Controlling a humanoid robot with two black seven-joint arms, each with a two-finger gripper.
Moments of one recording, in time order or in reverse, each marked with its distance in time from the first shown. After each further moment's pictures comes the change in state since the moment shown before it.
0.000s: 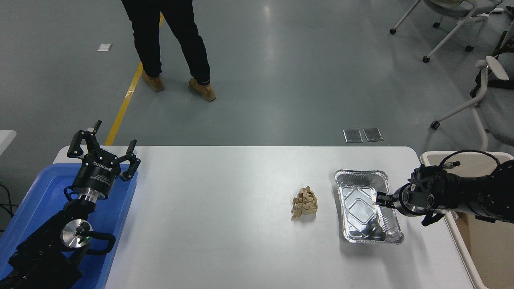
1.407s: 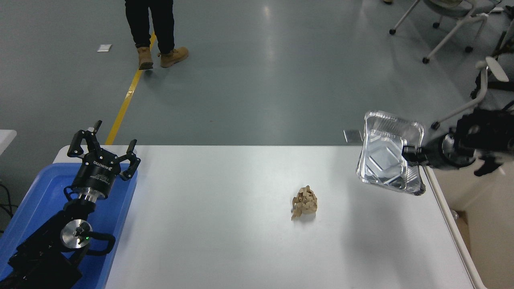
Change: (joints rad) left arm 0.000 0.000 0.001 0.000 0.000 0.000 0.000; right arm 0.686 -0.465 0.040 0.539 -0.137 0.177 0.027
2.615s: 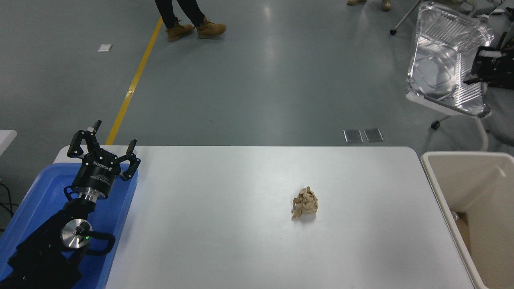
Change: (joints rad) left arm 0.000 0.000 0.000 0.000 0.000 0.001 -0.001; right arm 0.187 -0.199 -0.009 -0.263 -0.007 0.200 -0.004
